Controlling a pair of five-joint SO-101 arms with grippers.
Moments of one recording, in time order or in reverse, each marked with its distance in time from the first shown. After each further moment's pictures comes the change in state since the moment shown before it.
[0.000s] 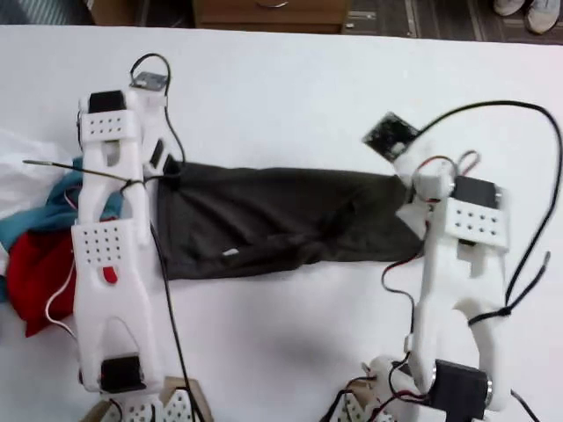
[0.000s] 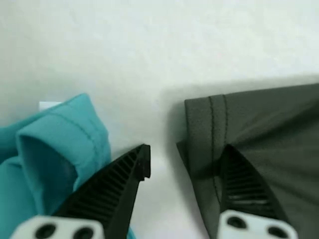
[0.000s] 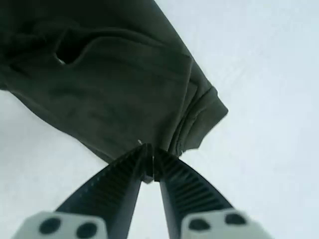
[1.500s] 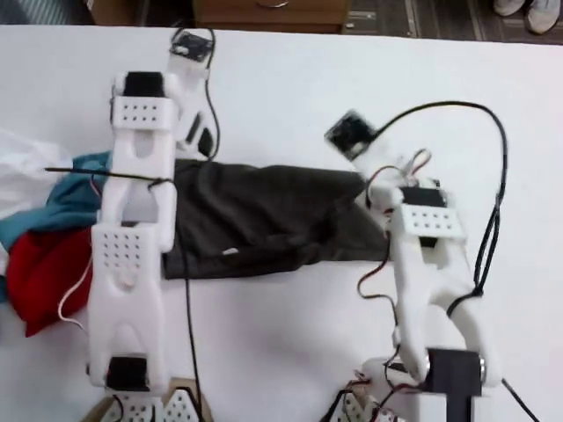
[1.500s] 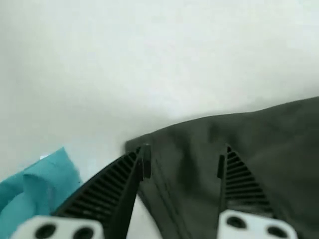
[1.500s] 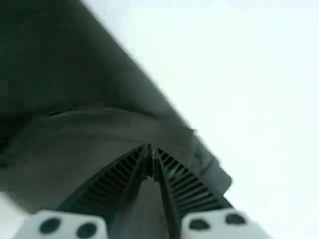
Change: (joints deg) left arm 10.3 -7.4 0.6 -3.8 1.8; right arm -6.0 6.8 8.8 -27.0 -9.8
